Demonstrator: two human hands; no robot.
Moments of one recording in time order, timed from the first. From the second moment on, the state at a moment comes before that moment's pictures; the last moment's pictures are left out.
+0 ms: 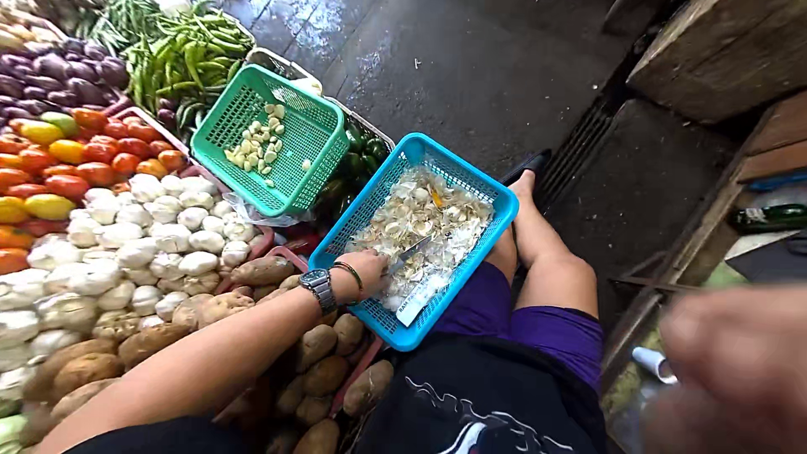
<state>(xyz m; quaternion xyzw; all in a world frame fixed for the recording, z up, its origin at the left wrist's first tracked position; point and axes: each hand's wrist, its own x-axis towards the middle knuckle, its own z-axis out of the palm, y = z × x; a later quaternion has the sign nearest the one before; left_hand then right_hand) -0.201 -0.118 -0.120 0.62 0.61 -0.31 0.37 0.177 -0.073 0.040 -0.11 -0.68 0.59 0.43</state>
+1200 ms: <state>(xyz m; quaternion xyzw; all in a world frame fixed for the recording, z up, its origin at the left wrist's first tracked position) -0.184 -0.174 -0.019 0.18 0.63 0.34 0.68 -0.002 -0.006 -0.122 -0.57 -0.76 0.22 -0.21</state>
